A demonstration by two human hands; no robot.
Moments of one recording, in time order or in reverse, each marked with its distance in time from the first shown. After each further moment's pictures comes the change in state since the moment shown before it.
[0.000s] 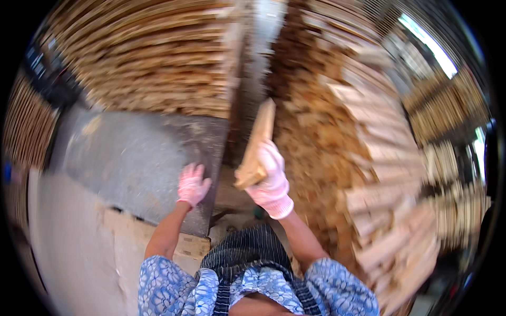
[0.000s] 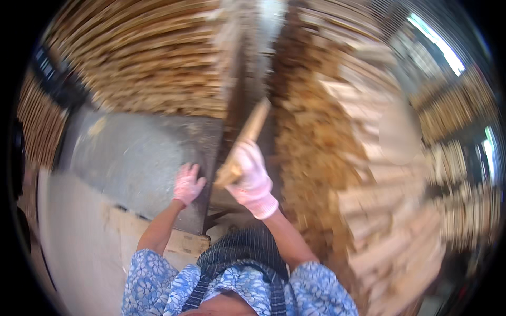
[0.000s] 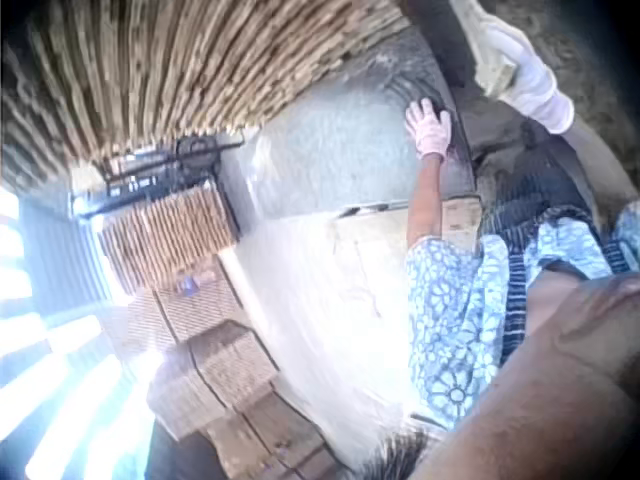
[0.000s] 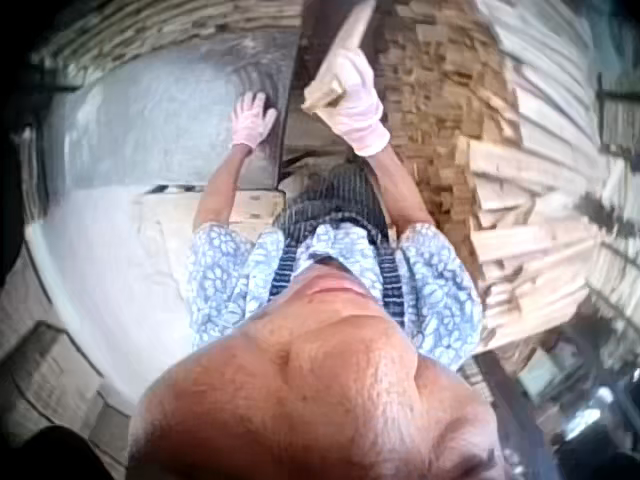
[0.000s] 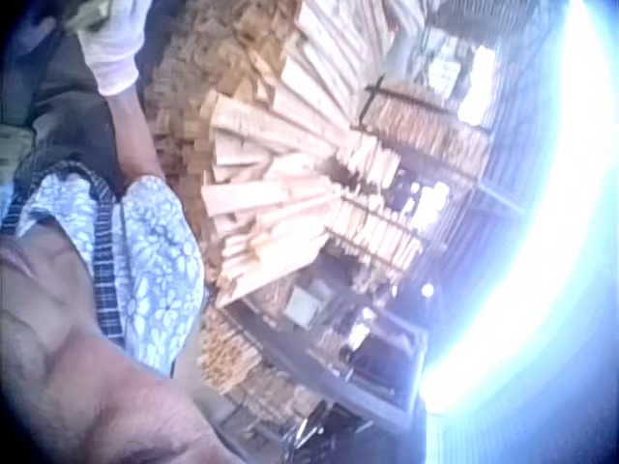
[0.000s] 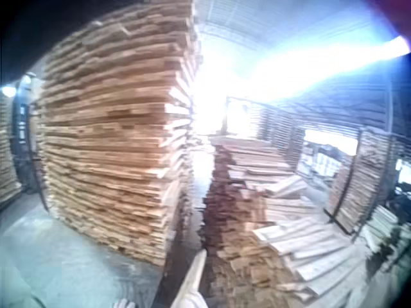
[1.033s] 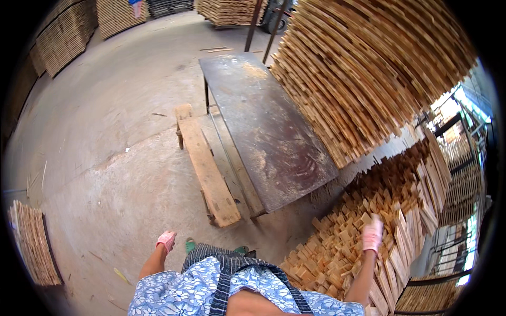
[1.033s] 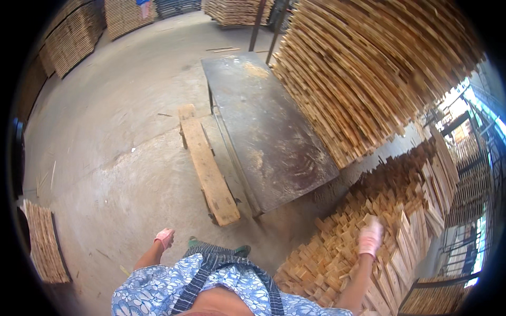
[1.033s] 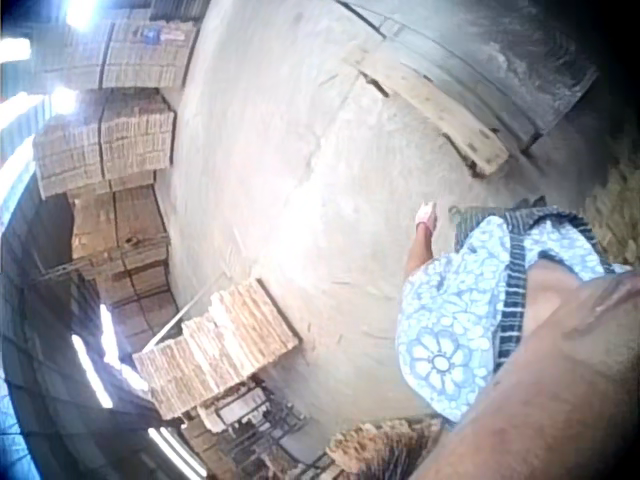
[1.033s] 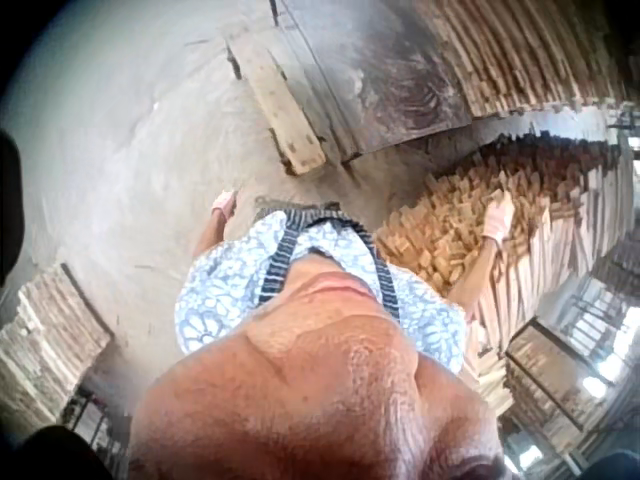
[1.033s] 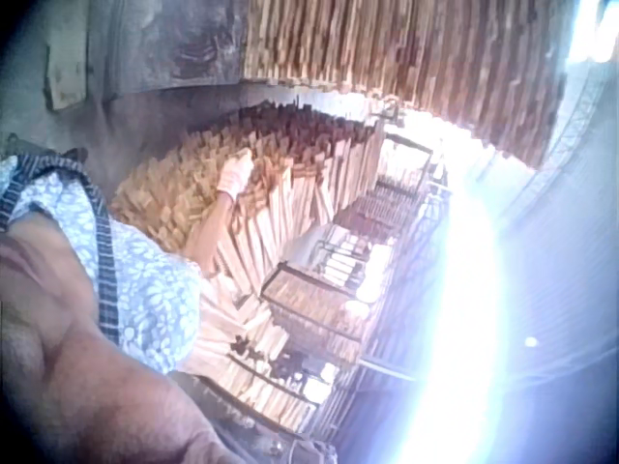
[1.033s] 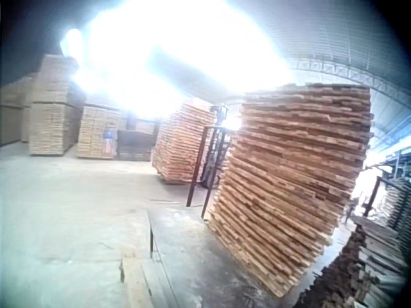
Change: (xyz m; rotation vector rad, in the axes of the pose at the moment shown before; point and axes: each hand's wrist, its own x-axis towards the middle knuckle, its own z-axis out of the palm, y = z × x) left_hand -0.667 -0.008 0.018 -1.339 0.115 -1.761; right_hand 0.031 0.127 -0.112 -0.484 -0.839 0.276
